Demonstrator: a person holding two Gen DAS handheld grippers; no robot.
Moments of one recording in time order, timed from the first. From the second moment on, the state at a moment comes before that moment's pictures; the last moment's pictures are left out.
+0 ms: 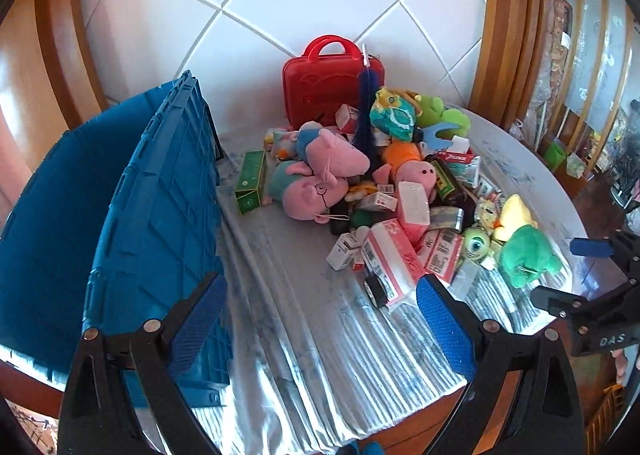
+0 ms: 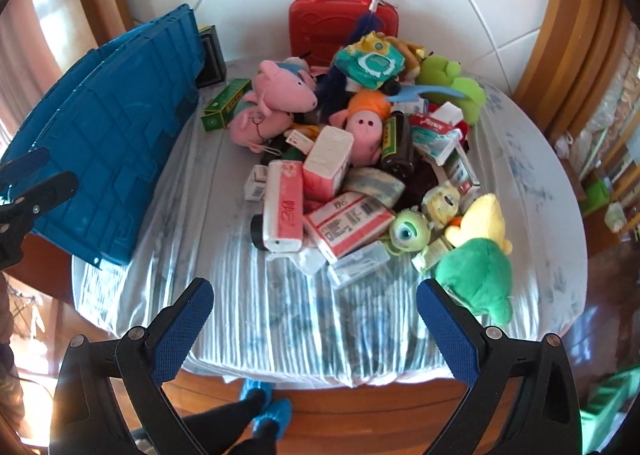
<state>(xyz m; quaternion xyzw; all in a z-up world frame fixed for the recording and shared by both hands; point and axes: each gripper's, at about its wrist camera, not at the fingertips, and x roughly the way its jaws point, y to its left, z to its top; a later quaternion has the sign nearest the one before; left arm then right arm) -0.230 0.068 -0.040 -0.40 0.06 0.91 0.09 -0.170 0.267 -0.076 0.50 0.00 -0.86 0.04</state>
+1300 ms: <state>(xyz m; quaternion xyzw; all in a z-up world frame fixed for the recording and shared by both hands) -0.344 0.116 -0.274 -0.51 0.03 0.86 0.03 -0.245 0.350 -0.265 0.60 -0.11 -0.79 0.00</state>
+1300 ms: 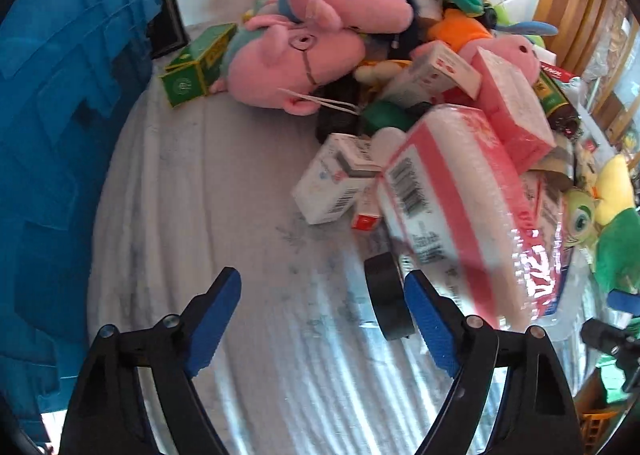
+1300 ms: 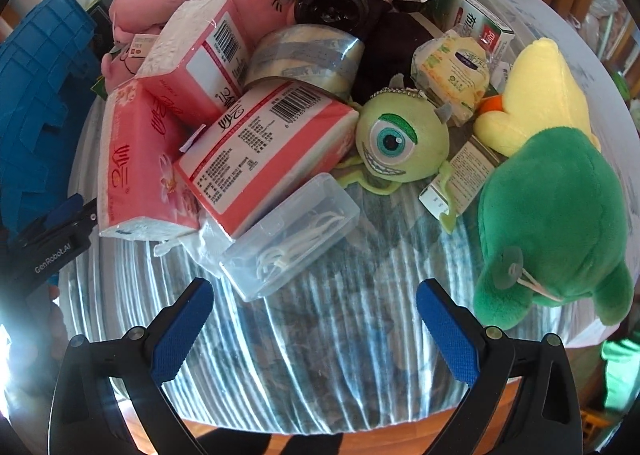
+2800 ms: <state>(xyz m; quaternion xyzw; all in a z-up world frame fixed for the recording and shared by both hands) -0.336 0.119 -0.304 -0.55 0.04 0.83 0.09 -0.201 0.368 -0.304 0.59 -0.15 -0.79 -0.05</state>
